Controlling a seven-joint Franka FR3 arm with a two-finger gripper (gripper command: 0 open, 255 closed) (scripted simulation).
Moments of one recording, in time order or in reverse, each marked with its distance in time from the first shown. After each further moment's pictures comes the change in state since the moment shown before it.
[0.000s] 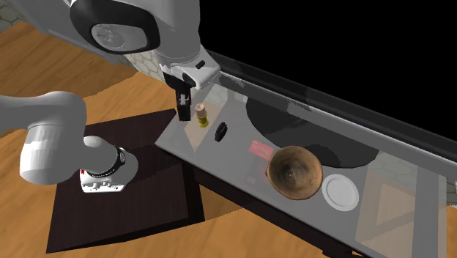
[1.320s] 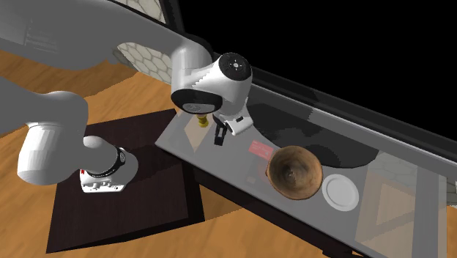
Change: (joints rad) arm -0.060 0.475 0.010 -0.022 0.077 0.508 0.204
